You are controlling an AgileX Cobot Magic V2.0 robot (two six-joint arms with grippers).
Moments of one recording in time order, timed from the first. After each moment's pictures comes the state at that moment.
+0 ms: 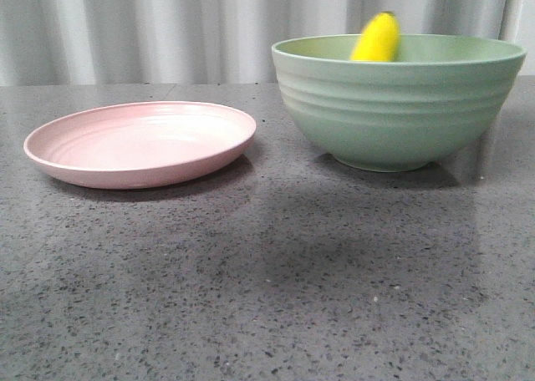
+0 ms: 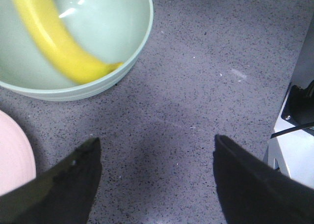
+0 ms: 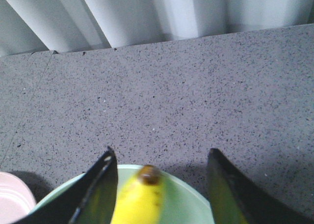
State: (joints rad) left arm -0.94 1.34 -1.37 -0.24 0.90 0.12; right arm 0.14 1.50 -1.30 0.18 0.39 0.06
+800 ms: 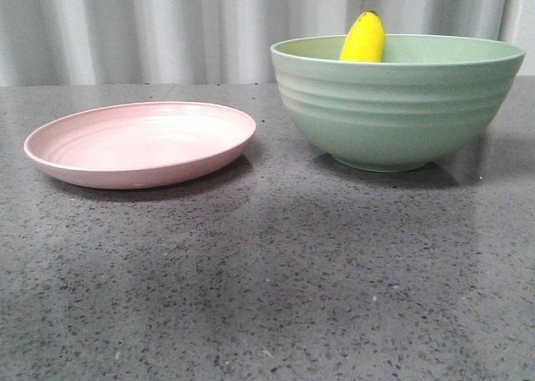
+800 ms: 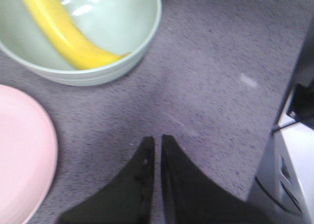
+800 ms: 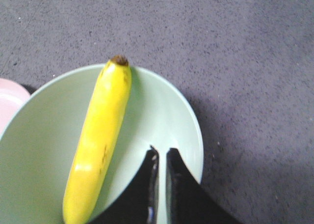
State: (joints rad) left arm -0.94 1.17 -1.26 -0.15 0.87 0.03; right arm 0.14 1.13 -1.10 0.08 0.64 0.02
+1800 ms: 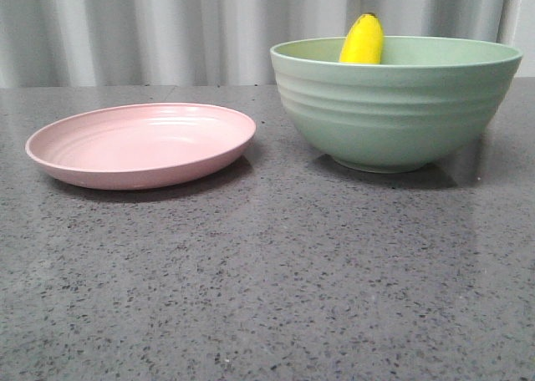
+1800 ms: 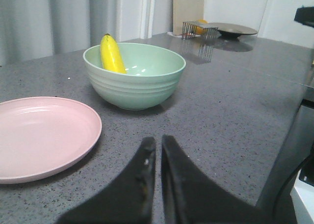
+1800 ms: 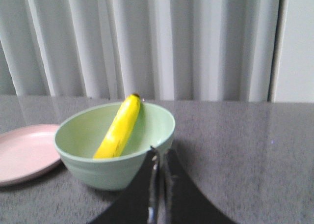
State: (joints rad) left arm -0.94 0.12 -0.35 -0.03 0.38 -0.13; right arm 0.14 -0.01 -0.50 0.02 0.58 0.01
